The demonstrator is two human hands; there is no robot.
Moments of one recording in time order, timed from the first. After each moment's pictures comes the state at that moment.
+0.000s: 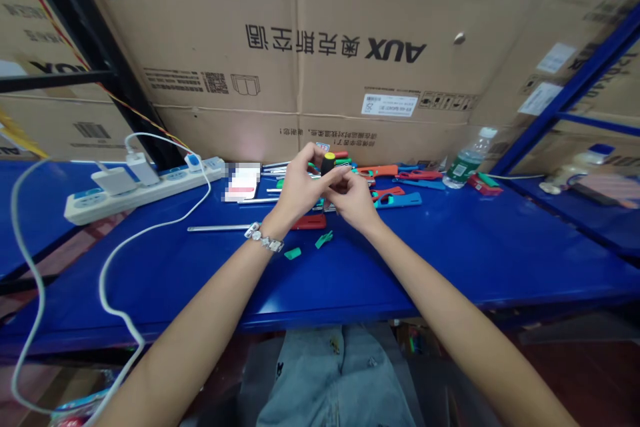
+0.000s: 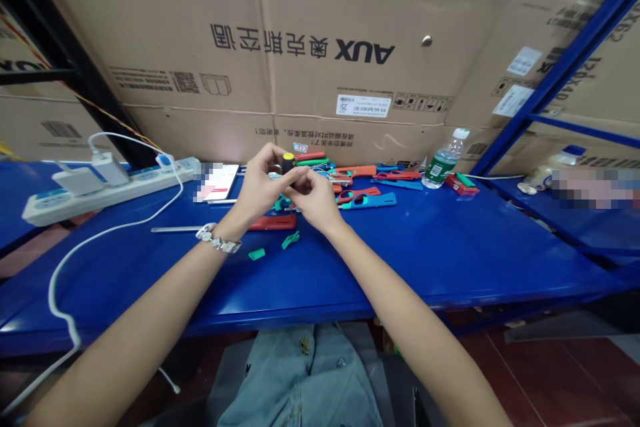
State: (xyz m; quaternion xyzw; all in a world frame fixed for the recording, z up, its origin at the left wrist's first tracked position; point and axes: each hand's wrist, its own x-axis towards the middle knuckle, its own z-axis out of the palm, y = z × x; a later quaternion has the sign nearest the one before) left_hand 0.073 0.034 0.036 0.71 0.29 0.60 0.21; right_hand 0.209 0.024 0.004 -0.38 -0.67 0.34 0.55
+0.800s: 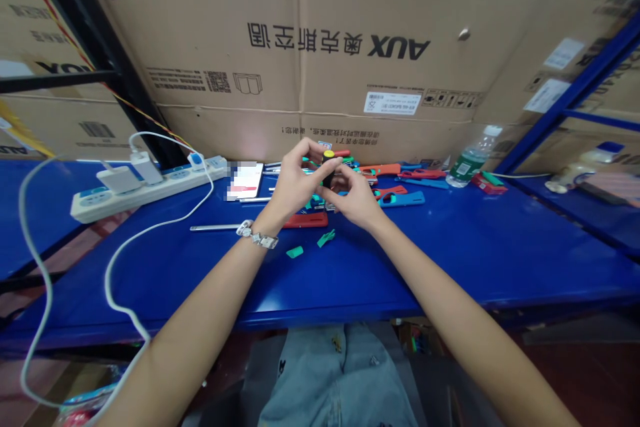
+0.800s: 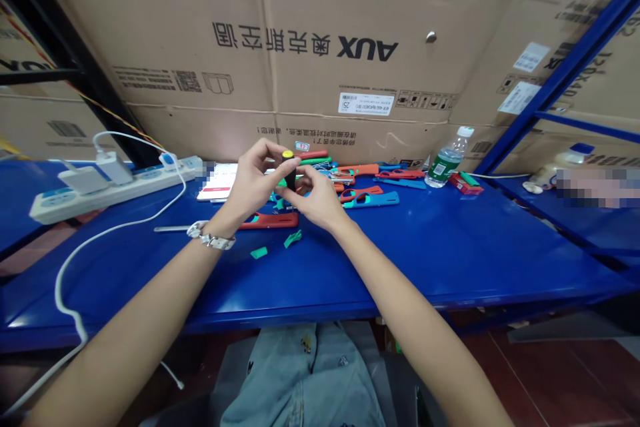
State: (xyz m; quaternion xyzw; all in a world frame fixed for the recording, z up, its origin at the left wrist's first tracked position) left_hand 0.062 0.033 0.042 0.72 0.28 0.59 0.22; right_hand 0.212 0.017 0.015 -0.37 -0.71 0.31 0.51
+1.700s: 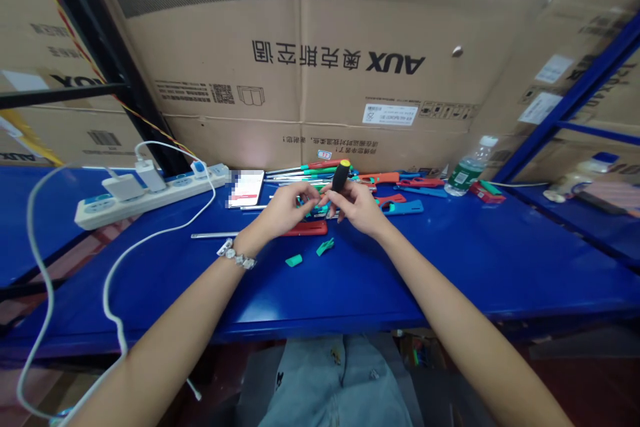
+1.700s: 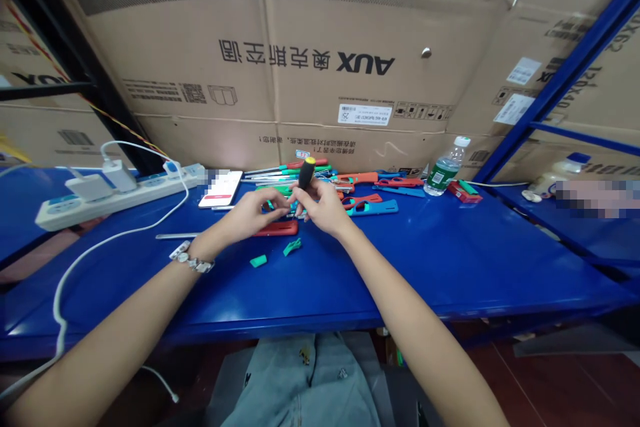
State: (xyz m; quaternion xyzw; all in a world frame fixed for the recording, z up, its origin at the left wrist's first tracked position) left_hand 0.028 0.035 0.013 0.82 0.34 0.42 0.19; right_hand 0.224 0.017 0.020 -0.36 -0.69 0.42 0.46
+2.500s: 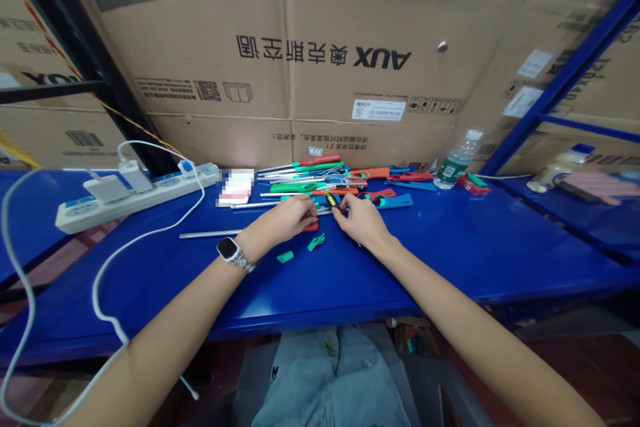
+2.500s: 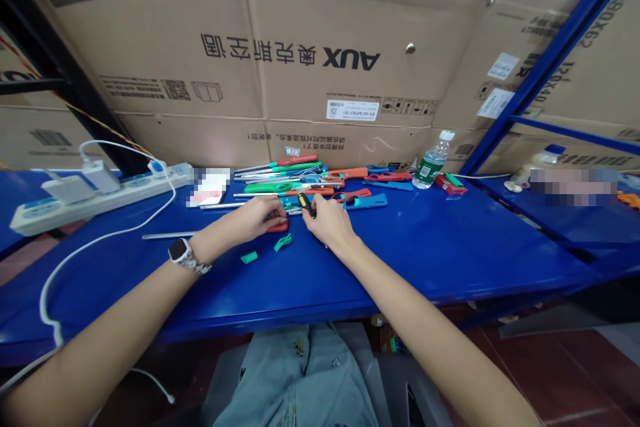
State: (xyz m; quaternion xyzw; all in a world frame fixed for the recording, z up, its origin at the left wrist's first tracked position) left_hand 0.034 0.033 -0.002 0.91 0.34 0.21 0.11; right_hand 0.248 0.003 -0.013 -0.64 -0.72 0.05 0.26
